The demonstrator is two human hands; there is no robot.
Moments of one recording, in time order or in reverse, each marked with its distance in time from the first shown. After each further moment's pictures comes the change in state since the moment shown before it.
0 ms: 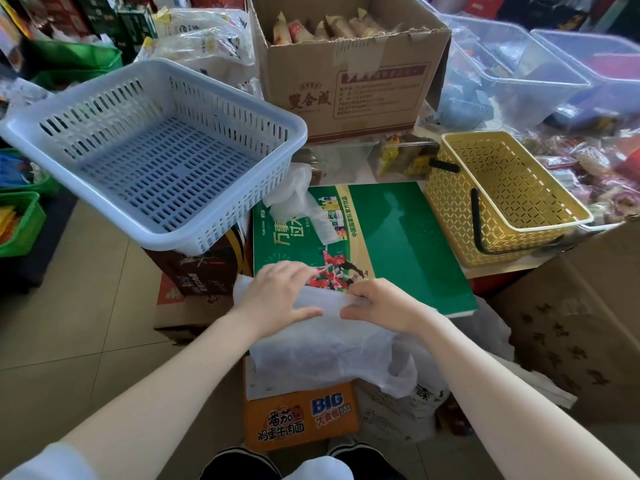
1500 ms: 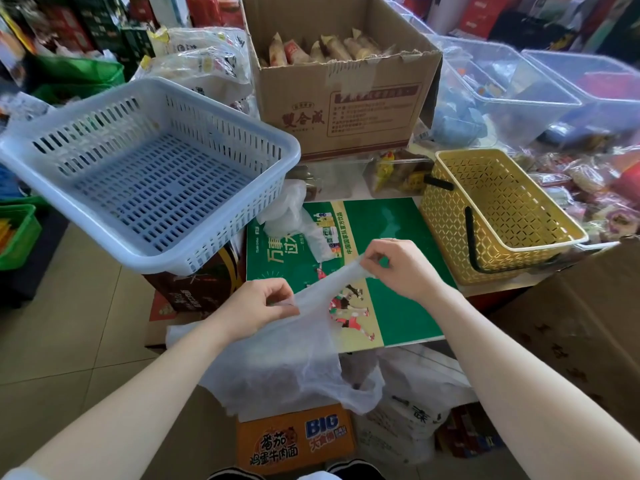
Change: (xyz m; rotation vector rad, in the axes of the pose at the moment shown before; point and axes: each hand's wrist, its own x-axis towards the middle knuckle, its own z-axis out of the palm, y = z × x) left_hand 0.010 -0.020 -0.013 -0.769 -0.013 -0.215; right_hand 0.023 0.024 -0.061 -0.055 0.481 -0.100
